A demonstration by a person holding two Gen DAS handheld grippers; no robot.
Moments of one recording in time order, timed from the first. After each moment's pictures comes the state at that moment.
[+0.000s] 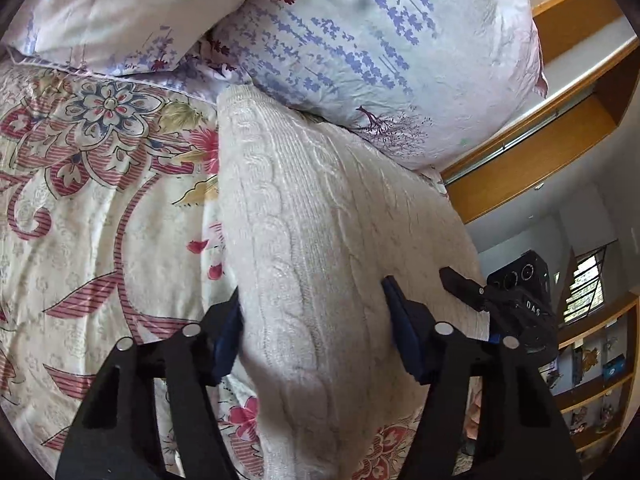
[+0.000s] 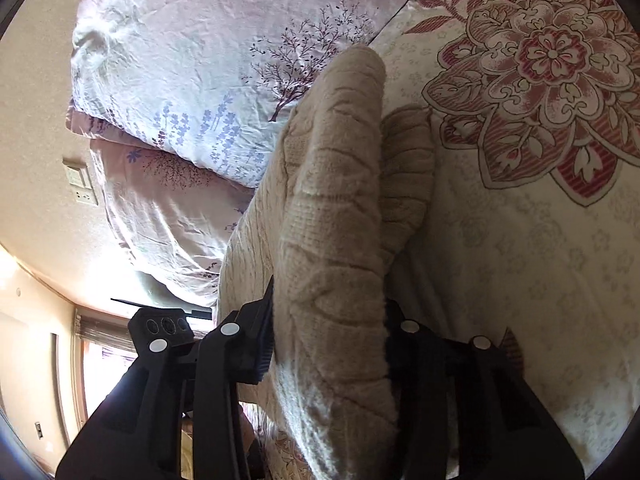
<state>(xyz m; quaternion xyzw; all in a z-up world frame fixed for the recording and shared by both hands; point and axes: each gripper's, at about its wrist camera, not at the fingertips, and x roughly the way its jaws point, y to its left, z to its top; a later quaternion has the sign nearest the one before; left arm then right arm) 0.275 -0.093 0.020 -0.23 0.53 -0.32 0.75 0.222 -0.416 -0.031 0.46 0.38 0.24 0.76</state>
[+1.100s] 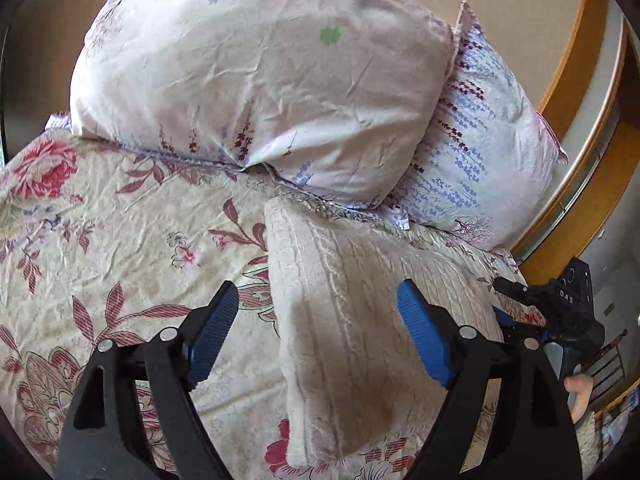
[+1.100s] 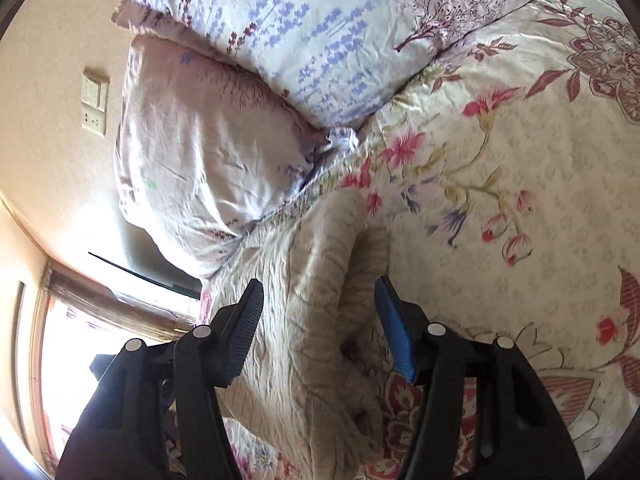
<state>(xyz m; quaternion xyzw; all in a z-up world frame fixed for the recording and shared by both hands) 0.166 0.090 0.098 -0.15 0.38 -0.15 0.90 0.226 -0.268 0.020 0.37 0.37 0.23 0.82</state>
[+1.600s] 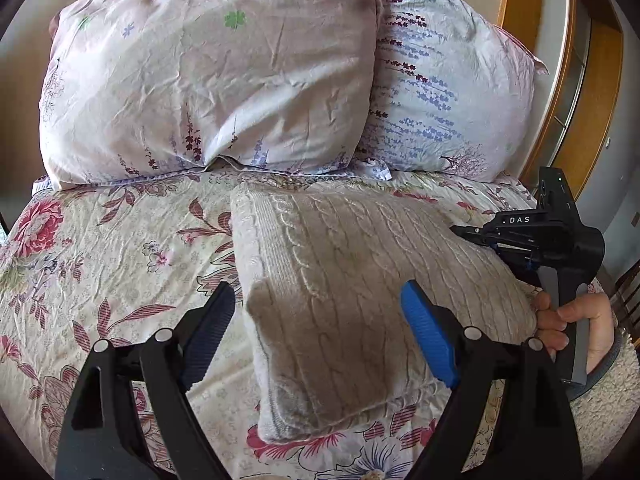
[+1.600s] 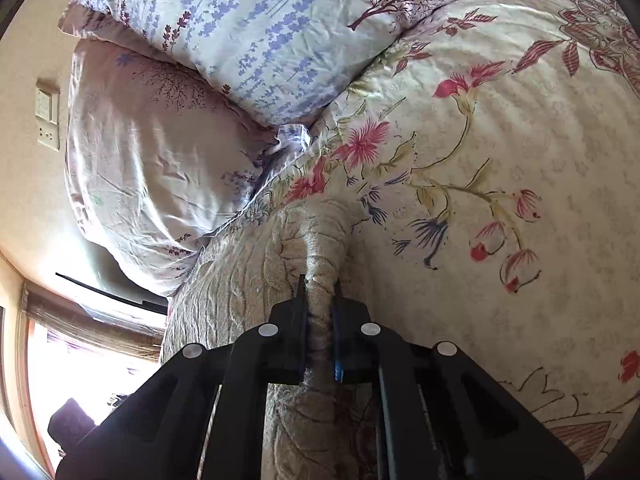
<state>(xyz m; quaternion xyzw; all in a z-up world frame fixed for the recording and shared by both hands) 0.153 0.041 0.091 -0.02 0.39 -0.16 0.90 0.224 -0.286 -0.013 0.37 0.40 0.19 0.82</state>
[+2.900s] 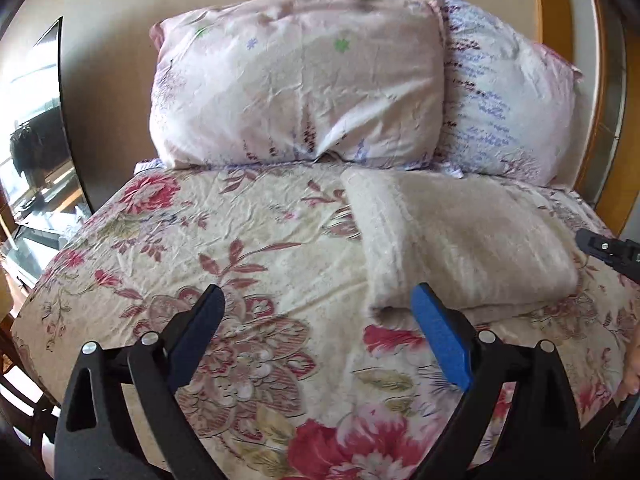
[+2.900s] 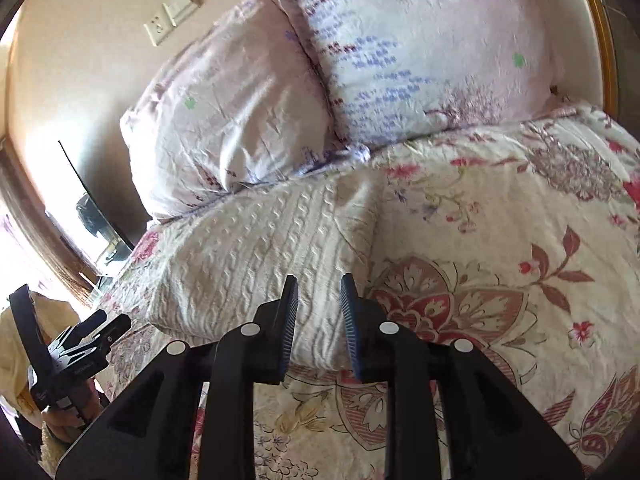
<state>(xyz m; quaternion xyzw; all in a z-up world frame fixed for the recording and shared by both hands) 0.062 0.094 0.099 0.00 0.34 -0.06 0.94 0.057 -0.239 0.037 0.13 0.26 0.19 0.94</state>
